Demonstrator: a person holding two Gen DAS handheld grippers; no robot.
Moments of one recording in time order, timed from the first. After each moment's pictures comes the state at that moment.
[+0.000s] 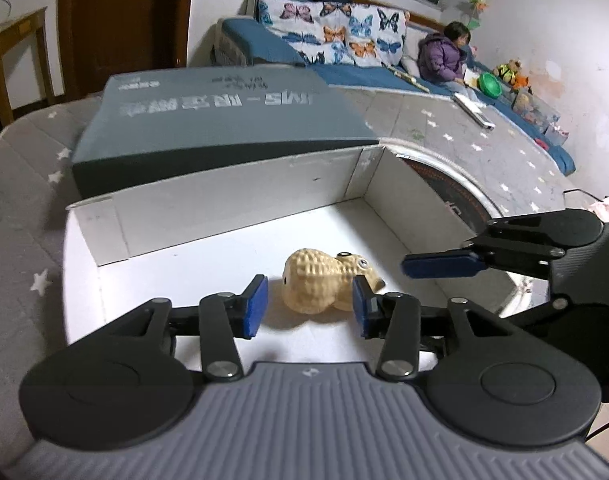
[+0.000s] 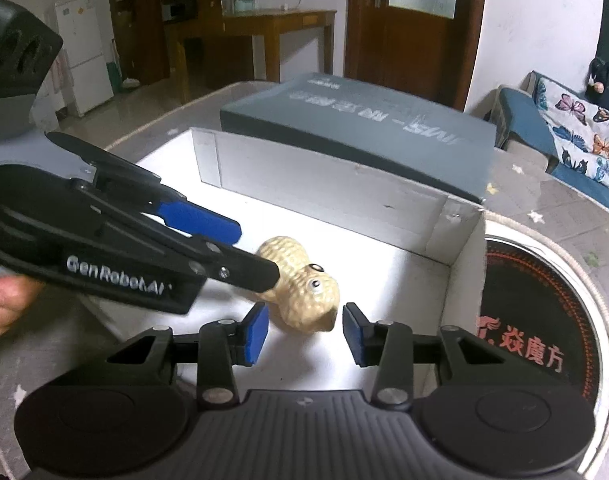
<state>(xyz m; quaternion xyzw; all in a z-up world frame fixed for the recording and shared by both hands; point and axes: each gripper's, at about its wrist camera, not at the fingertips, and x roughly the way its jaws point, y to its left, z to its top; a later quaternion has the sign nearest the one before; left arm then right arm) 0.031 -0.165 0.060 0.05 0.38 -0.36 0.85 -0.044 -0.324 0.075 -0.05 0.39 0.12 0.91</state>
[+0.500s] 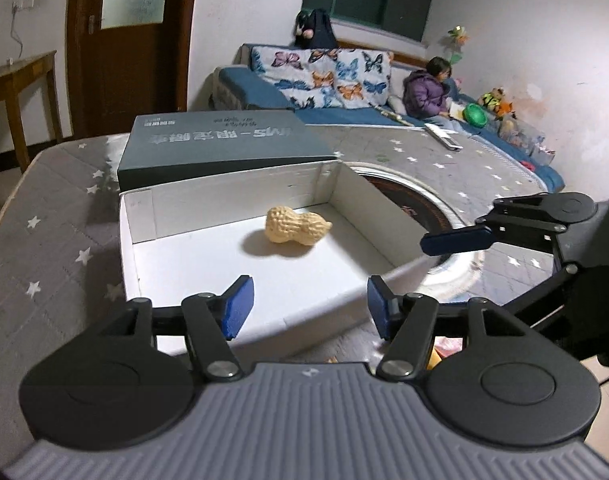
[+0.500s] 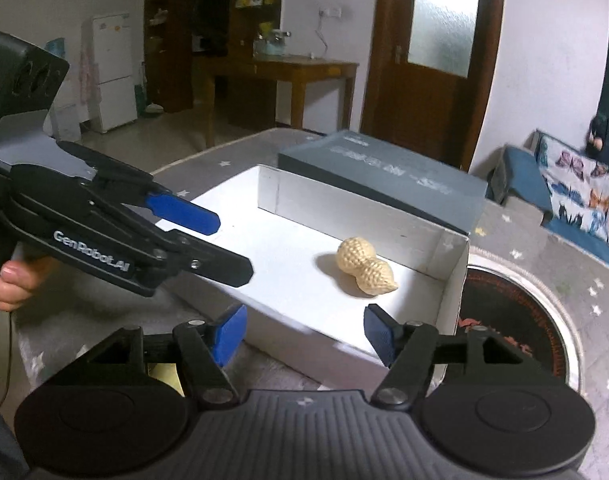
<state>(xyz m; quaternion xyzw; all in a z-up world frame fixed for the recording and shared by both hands) -0.069 -0.109 0.093 0.05 0.31 -0.37 0.87 -0.136 -0.305 0.117 -0.09 0.32 0.14 0.93</state>
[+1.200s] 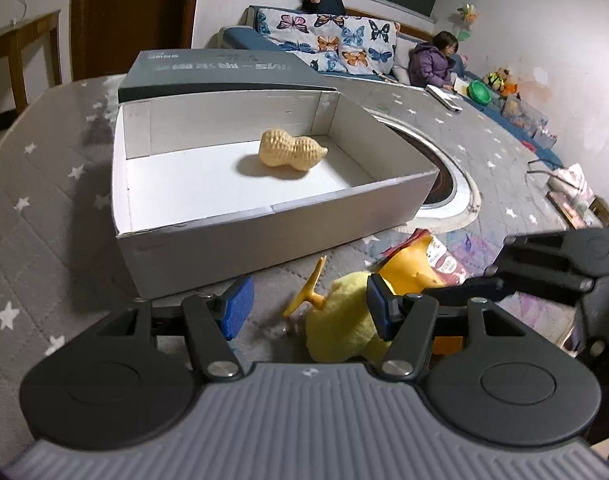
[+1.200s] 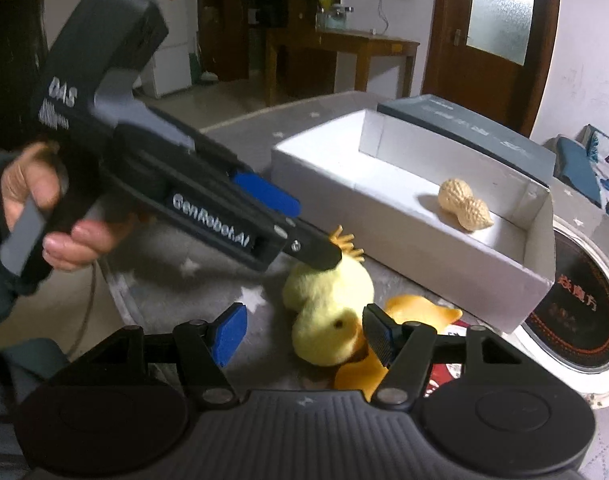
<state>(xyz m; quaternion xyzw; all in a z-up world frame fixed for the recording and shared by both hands) -0.088 -0.103 0.047 0.04 0.37 -0.37 0.85 -0.188 -0.255 0.081 -0.11 0.36 0.21 0.90</state>
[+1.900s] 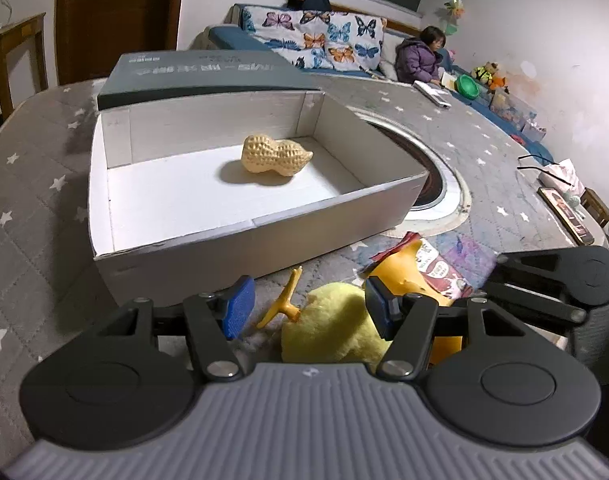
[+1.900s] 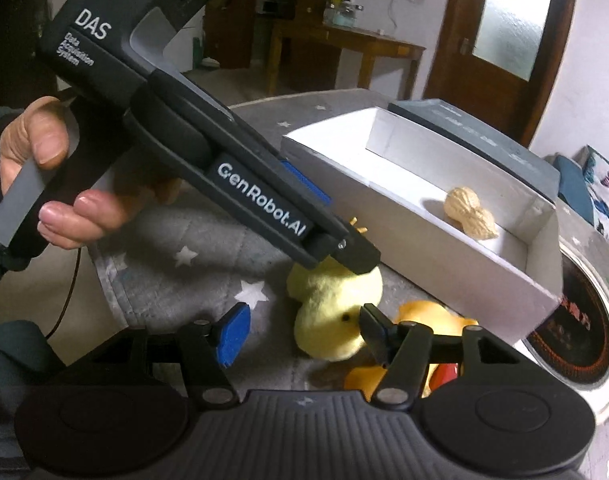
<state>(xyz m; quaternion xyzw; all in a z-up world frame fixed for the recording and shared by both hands) -0.081 -0.115 0.048 0.04 0.37 -0.38 0.84 -0.191 -0.236 0.070 -0.15 0.36 0.20 0.90</state>
